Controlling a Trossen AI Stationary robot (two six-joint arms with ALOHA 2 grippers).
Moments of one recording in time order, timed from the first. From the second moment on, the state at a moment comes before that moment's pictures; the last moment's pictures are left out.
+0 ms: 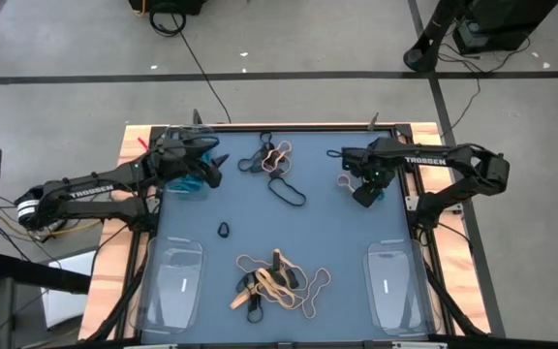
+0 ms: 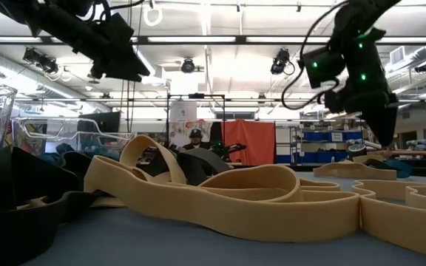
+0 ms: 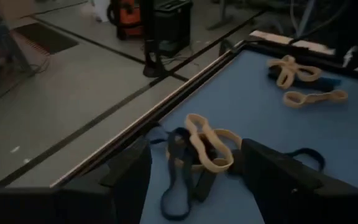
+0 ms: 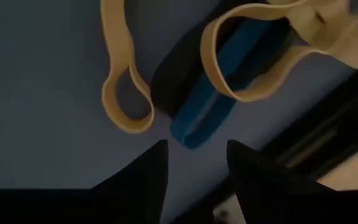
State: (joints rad) left arm 0.38 0.82 0.58 -0.09 -0.26 -0.09; right arm -0.45 1.42 0.87 -1.21 0.10 0.37
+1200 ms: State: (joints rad) left arm 0.25 1.02 0.58 0.07 -0.19 -0.22; right arm -0.40 1.30 0.68 -0.97 0.05 0.33
